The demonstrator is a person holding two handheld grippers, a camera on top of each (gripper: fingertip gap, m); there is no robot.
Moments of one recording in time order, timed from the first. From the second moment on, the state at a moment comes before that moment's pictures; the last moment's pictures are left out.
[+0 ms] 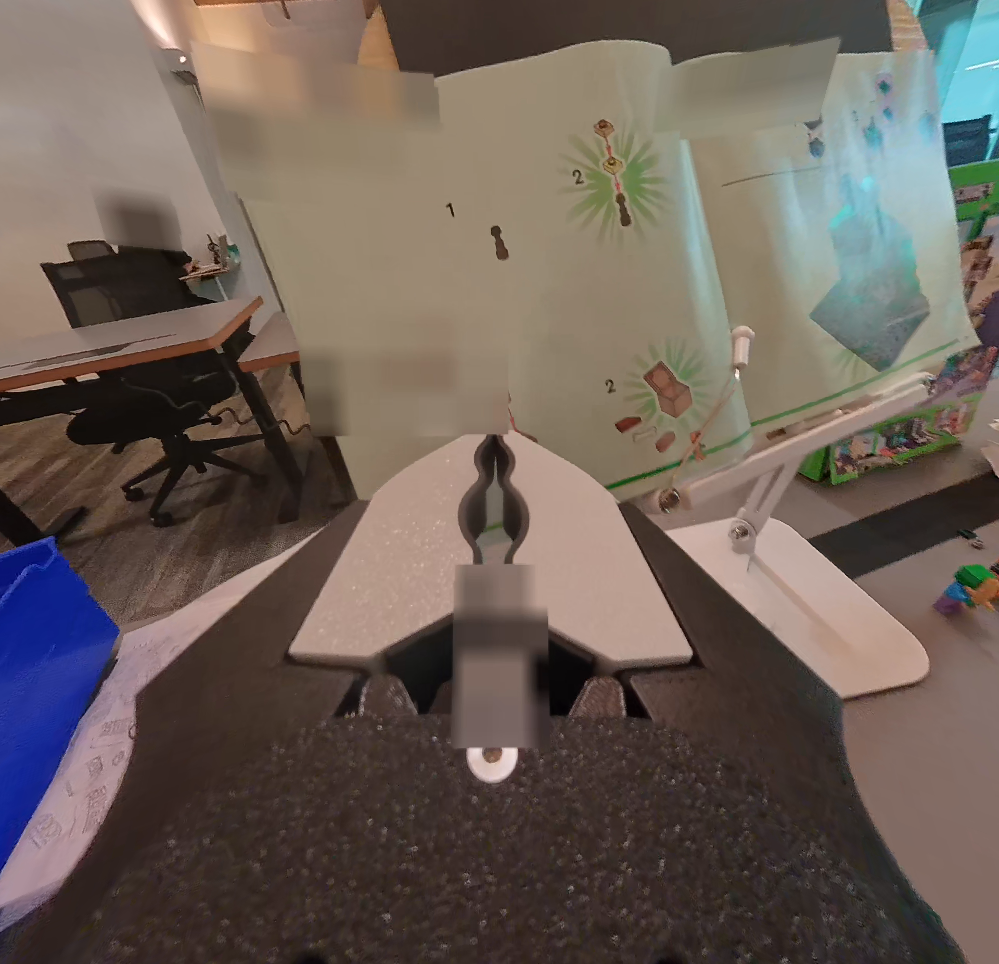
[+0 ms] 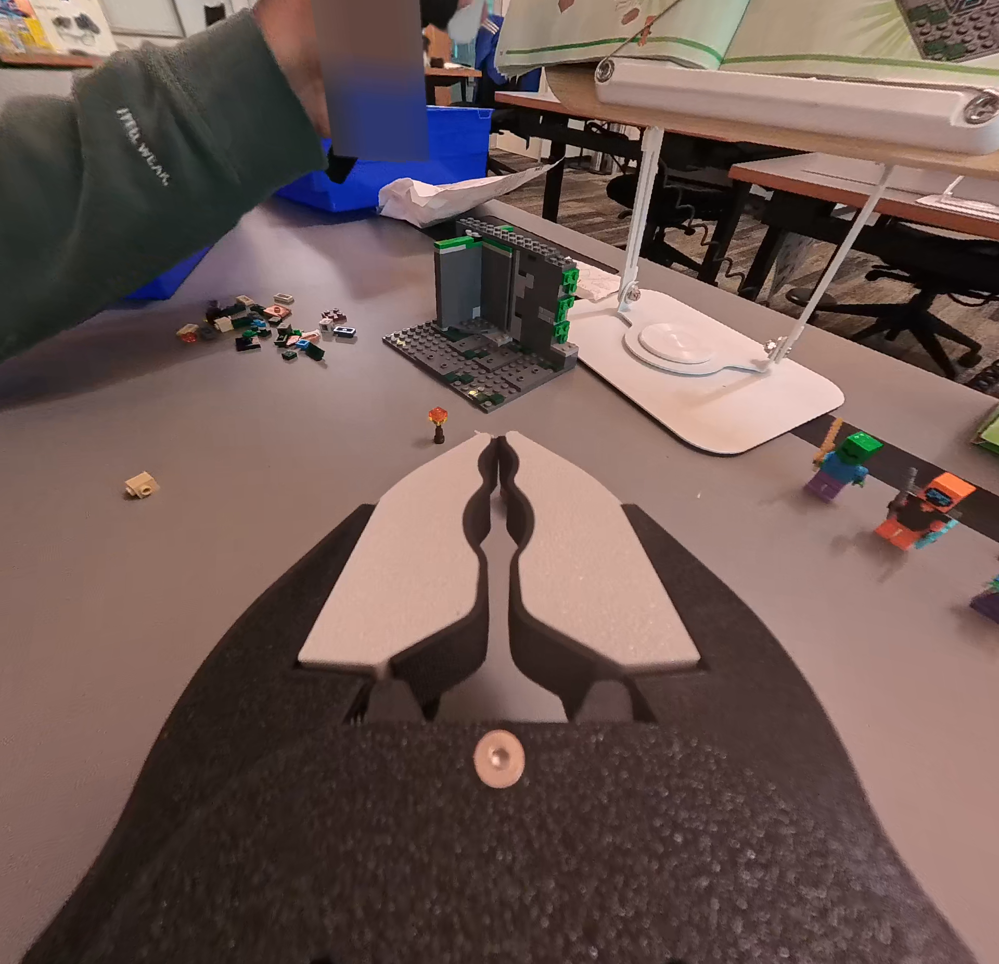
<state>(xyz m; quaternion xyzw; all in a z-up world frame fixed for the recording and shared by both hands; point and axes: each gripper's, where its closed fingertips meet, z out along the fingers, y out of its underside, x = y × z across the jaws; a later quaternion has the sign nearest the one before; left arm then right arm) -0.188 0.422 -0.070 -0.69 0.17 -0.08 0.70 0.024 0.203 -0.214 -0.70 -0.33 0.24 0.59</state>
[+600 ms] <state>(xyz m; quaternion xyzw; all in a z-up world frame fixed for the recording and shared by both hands) -0.227 0.282 -0.096 -0.73 0.24 -0.08 0.64 0.020 0.198 -0.208 -0.69 -0.33 0.25 0.59</state>
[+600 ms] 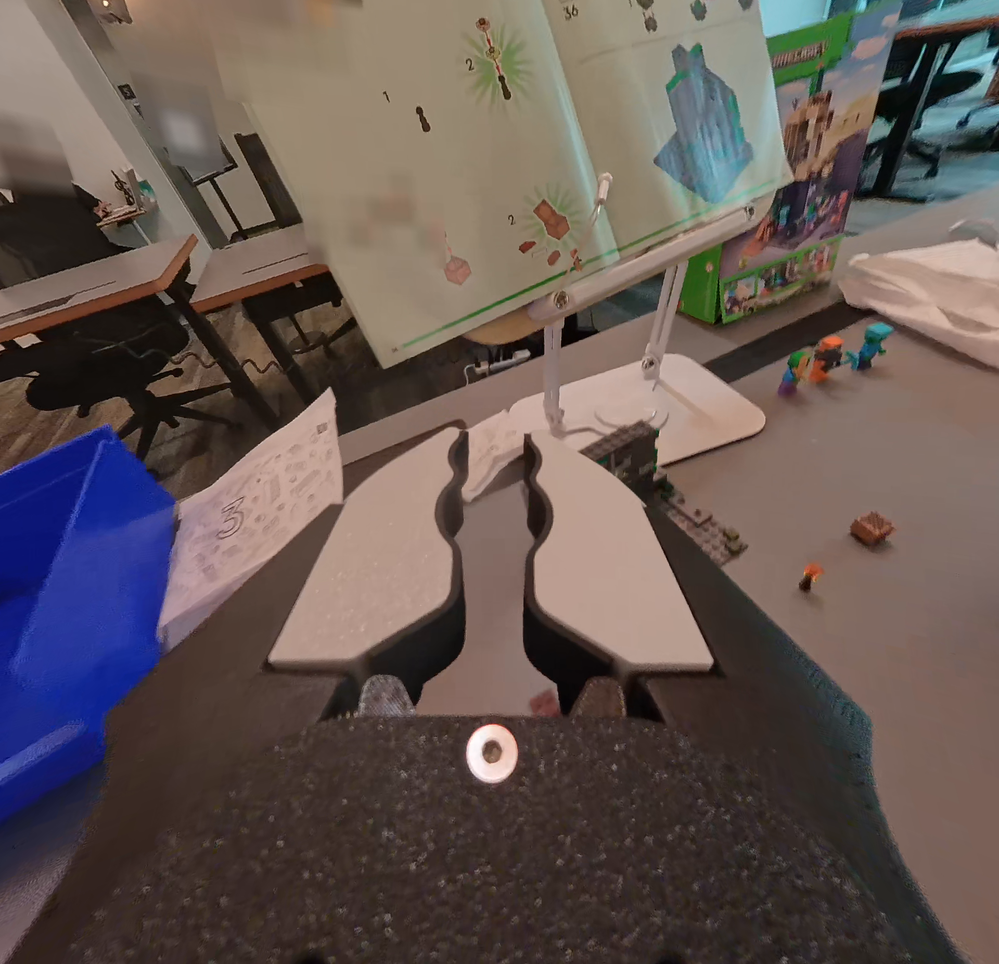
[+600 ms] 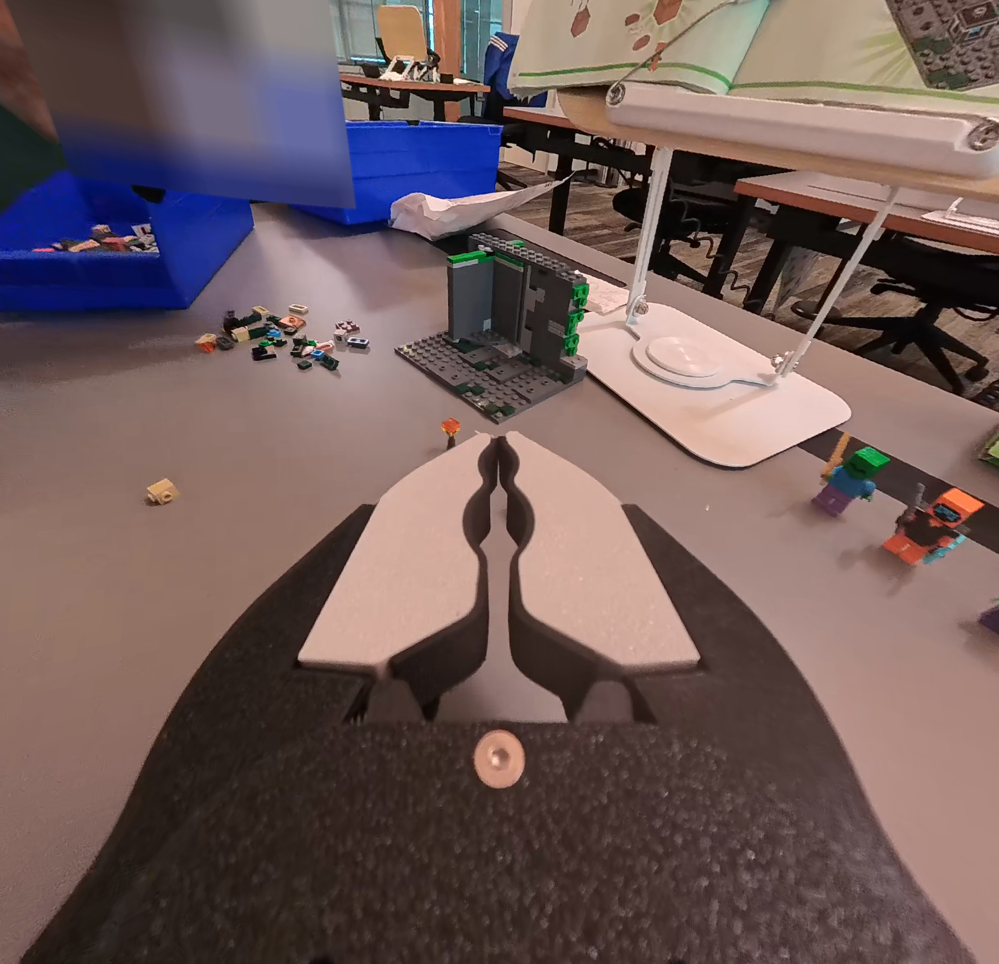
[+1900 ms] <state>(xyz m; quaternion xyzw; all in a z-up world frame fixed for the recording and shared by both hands) -0.249 0.220 -0.281 -0.74 0.67 -0.04 0.10 0.011 0.189 -0.220 -0.69 -0.37 0.24 0.57</state>
